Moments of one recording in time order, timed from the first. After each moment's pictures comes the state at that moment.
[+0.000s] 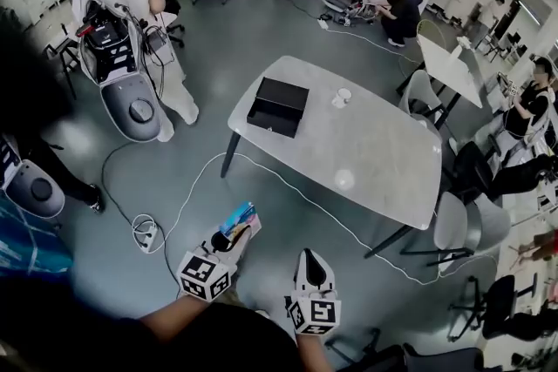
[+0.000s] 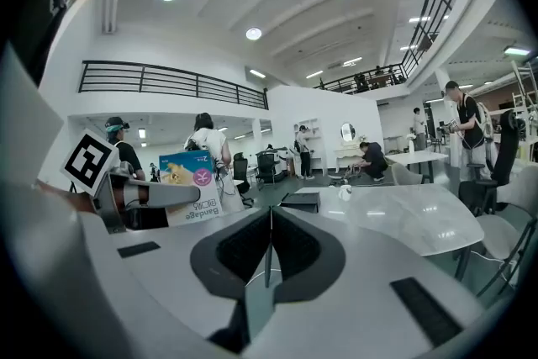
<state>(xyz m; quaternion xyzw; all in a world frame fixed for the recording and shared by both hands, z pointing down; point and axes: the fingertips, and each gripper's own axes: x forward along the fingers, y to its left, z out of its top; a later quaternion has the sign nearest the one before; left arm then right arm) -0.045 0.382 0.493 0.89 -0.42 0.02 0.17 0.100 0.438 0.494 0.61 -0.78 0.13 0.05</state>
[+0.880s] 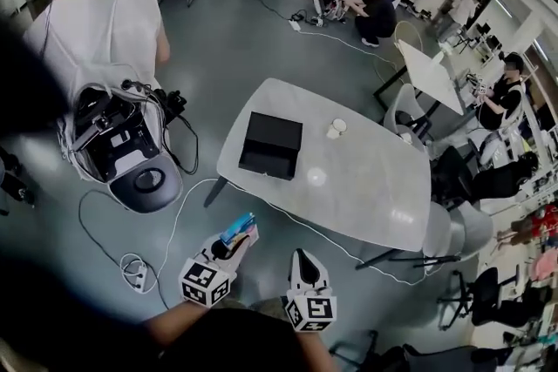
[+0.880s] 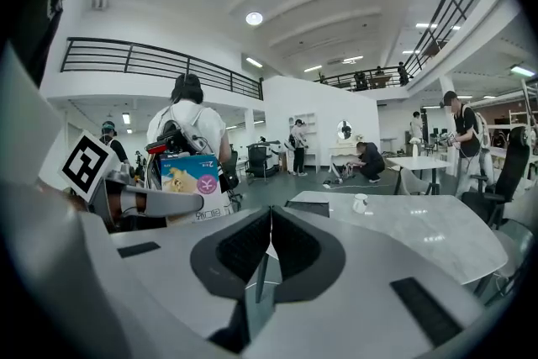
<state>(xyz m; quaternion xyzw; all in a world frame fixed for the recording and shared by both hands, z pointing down) -0.139 0.160 0.492 0.91 -0.35 0.03 0.21 -0.015 0.211 0.472 0.64 -0.75 0.13 0.09</state>
